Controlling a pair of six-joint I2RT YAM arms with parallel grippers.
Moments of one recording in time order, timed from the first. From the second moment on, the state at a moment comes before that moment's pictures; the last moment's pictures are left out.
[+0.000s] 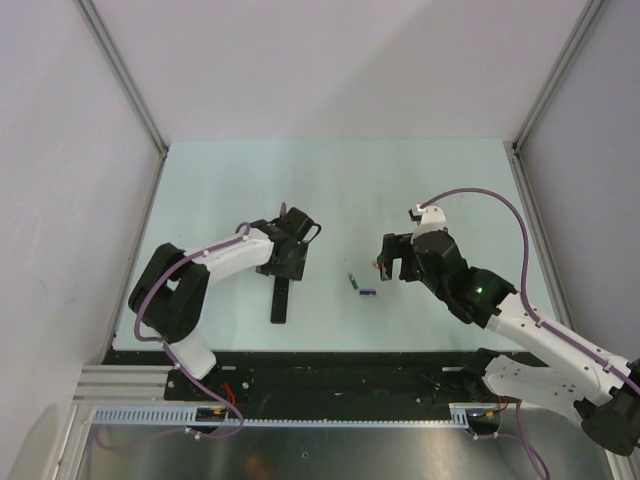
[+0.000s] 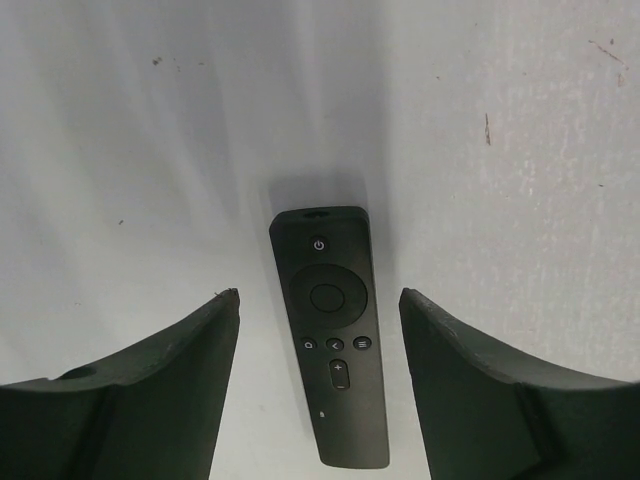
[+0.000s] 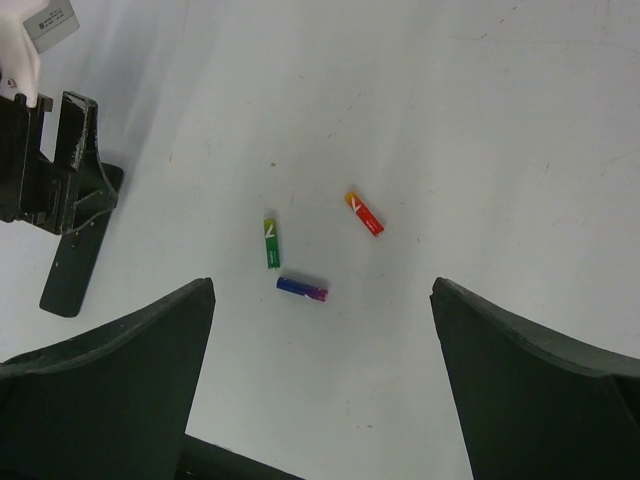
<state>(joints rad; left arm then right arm) -0.63 1.68 1.06 -0.66 -0.27 -0.41 0.80 0.92 0.81 -0.43 0.36 0.44</state>
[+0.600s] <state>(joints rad) -0.62 1.68 0.99 -0.58 -0.23 -0.48 0.80 0.94 0.81 -0.44 0.36 0.44</state>
